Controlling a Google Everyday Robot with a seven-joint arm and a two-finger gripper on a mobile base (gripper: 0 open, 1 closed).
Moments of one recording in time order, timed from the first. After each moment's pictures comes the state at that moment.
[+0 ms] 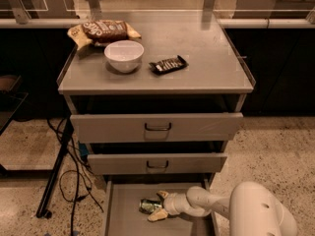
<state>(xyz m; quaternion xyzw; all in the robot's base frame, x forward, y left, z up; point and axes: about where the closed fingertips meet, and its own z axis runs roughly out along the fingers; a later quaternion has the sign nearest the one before) 0.545 0.000 0.127 -0.51 0.75 0.28 0.32</state>
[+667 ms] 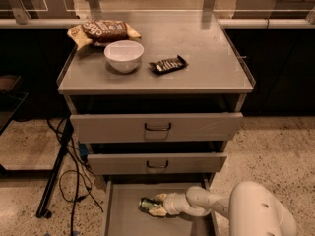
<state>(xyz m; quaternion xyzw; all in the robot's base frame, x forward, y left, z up) 0.545 0.000 0.127 -0.51 0.75 0.28 0.32</state>
